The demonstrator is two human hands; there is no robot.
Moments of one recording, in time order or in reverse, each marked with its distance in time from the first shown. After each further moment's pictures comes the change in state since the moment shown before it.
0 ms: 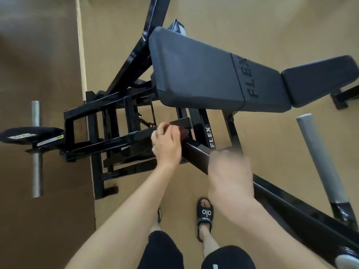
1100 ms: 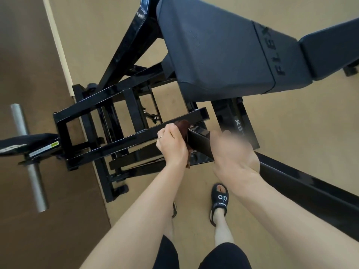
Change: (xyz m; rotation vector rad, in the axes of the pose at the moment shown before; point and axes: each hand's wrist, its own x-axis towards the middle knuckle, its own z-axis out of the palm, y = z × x) left_hand 0.080 -0.053 -0.019 -0.138 -0.027 -0.303; right_hand 0.117 -0.084 0.030 -0.077 0.055 0.048
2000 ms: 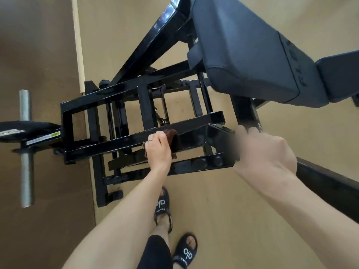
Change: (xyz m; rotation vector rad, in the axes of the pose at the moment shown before) left_hand 0.062 -0.092 -0.044 0.091 0.051 0.122; right_hand 0.001 -0.001 0.001 -0.130 0.058 0.054
